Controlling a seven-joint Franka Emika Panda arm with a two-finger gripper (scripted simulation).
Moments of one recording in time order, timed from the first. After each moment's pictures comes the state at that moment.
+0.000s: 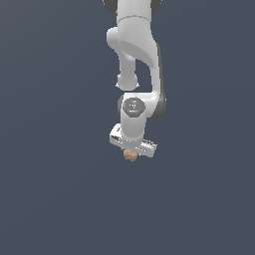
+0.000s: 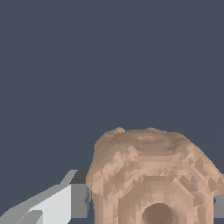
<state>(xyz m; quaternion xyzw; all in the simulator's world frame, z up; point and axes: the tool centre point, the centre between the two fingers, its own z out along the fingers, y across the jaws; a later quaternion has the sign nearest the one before) 0.011 0.019 0.057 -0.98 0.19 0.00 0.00</state>
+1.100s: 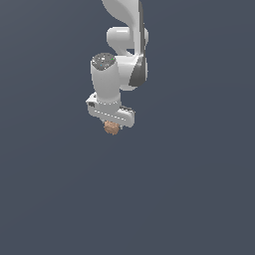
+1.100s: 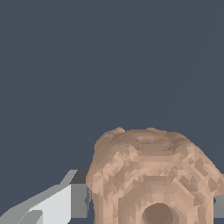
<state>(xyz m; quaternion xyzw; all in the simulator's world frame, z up) -0.075 -0.068 0.153 -0.98 0.19 0.00 0.00</state>
